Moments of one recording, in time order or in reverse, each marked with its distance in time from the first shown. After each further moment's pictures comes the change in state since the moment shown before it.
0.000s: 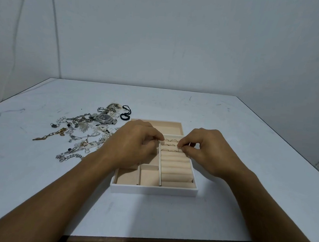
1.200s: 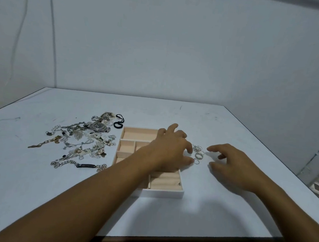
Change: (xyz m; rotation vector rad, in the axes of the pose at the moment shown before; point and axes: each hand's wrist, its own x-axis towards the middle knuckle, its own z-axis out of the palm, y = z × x) left_hand 0.056 0.066 0.051 0.257 -0.387 0.000; right_hand -0.046 0.054 -0.046 -0.106 -0.029 0.314
